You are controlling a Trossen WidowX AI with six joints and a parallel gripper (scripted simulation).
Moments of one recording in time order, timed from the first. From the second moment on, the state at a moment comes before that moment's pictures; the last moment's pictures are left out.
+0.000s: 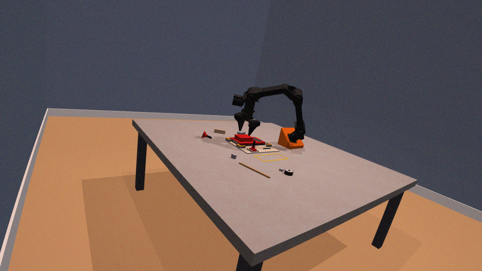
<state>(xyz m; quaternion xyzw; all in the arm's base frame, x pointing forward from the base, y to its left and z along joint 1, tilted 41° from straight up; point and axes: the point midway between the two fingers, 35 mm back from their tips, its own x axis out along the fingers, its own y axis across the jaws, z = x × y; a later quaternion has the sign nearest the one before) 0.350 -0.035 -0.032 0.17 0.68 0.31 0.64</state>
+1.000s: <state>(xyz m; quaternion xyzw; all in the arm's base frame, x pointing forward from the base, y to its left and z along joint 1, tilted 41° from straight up) 0.347 -0.021 -0.047 0.17 0.68 0.31 0.64</state>
